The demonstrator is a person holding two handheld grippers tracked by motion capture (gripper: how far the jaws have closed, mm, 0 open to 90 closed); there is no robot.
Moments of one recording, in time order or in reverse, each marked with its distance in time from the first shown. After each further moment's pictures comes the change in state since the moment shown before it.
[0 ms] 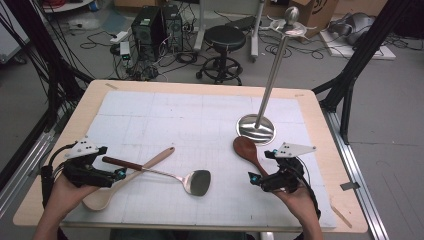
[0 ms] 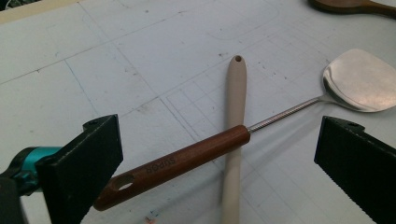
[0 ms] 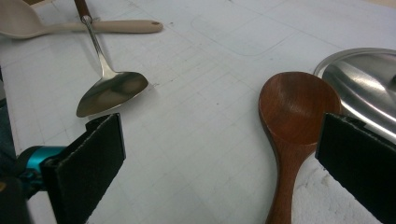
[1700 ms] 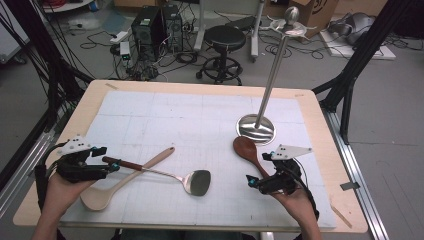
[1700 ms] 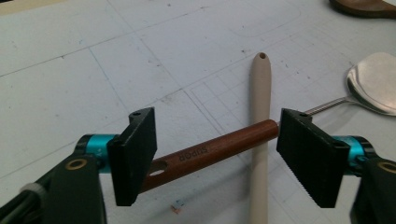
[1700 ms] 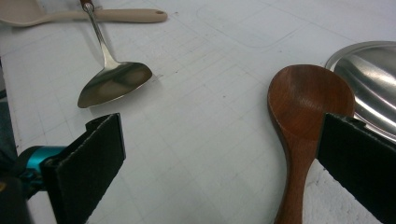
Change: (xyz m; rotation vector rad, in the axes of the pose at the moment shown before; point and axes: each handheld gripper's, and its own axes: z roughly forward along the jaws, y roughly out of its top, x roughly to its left) left arm 0.020 -0.008 -0.003 -0.001 0.027 -0.044; right arm 0.004 -0.003 0.006 0.029 0.010 -0.015
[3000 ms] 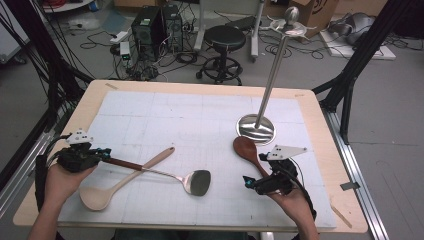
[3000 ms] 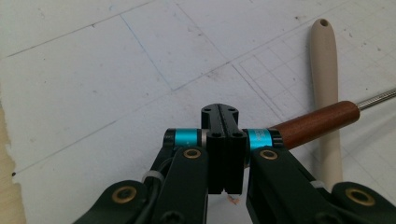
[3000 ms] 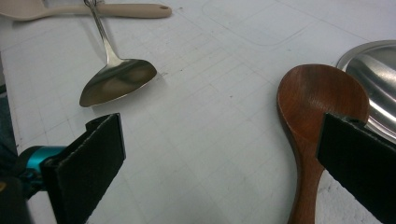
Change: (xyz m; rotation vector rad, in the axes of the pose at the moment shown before) left arm 0.031 -0.001 0.019 0.134 0.063 0.006; right arm 0.005 0.002 0.007 0.017 0.007 -0.010
